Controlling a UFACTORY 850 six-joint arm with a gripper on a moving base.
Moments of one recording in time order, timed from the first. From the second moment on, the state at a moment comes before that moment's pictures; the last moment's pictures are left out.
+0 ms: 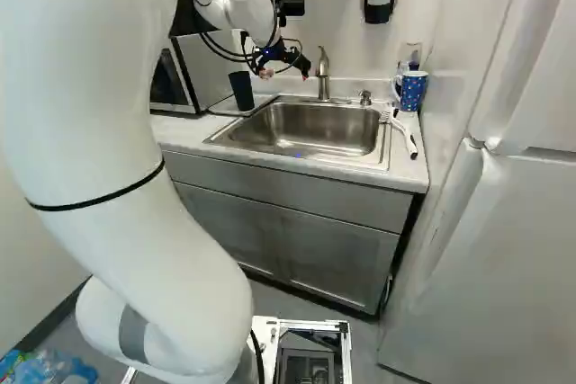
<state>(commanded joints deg) -5.9 -5.6 -70.8 0.5 -17.3 3.6</state>
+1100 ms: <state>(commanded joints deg) -10.4 1.5 -63.5 0.5 -17.3 3.6</state>
